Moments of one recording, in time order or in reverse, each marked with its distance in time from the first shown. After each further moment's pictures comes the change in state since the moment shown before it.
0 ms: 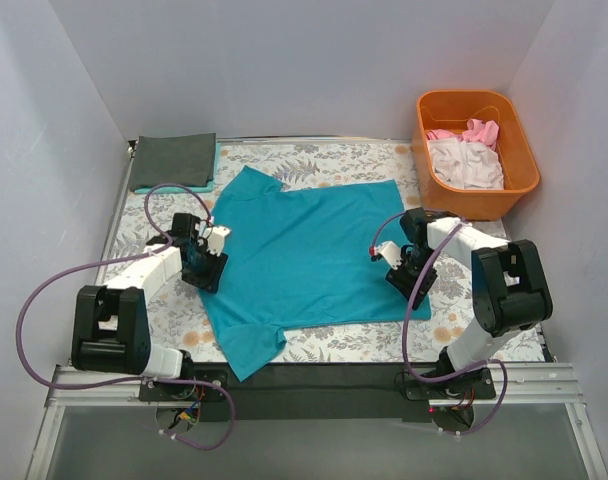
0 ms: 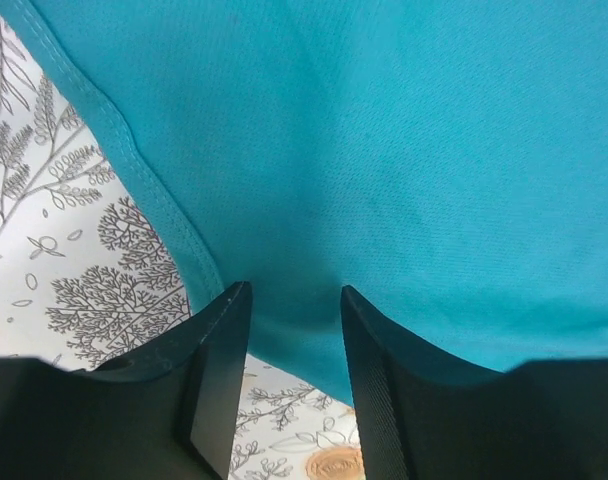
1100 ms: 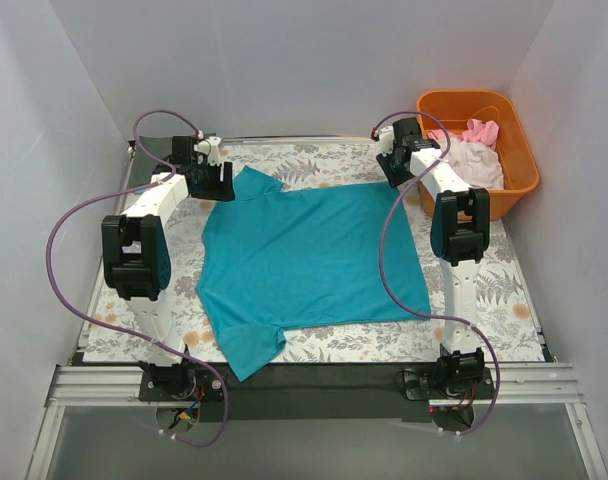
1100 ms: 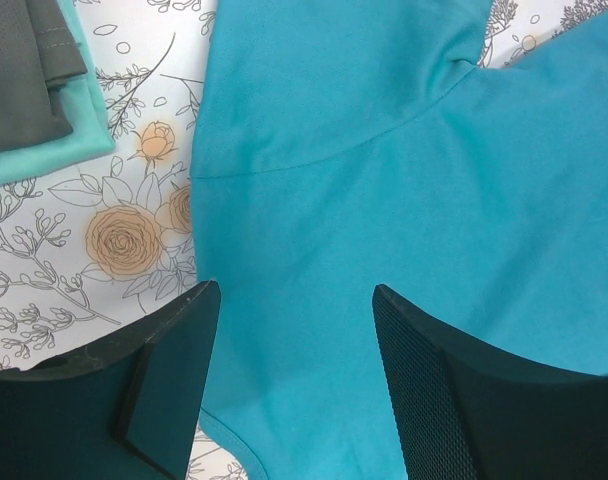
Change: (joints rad) left arm 0.047 0.547 0.786 0.128 0.116 -0.259; right arm -0.093 0.725 1.117 0.302 0.145 0.349
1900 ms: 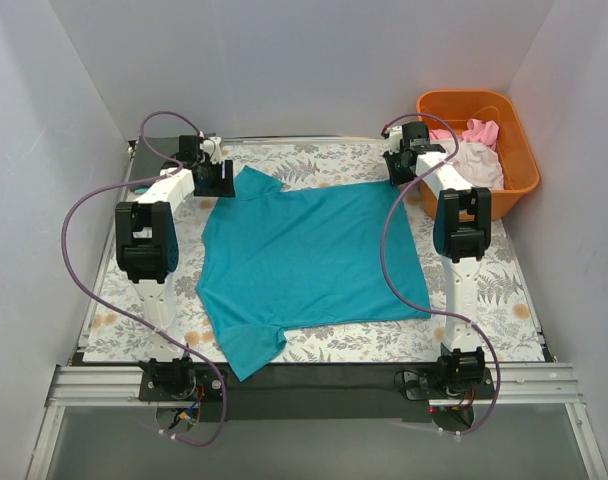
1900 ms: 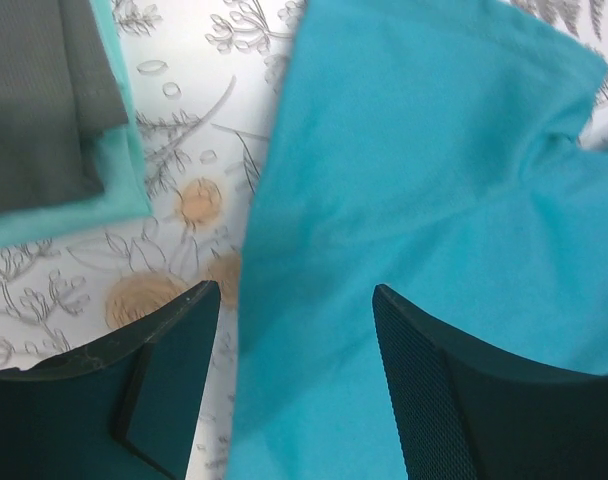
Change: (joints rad) left arm 0.005 0.173 0.120 0.027 -0.054 -0.058; right arm -0.048 0.061 -0.006 0.119 -0.114 0.140
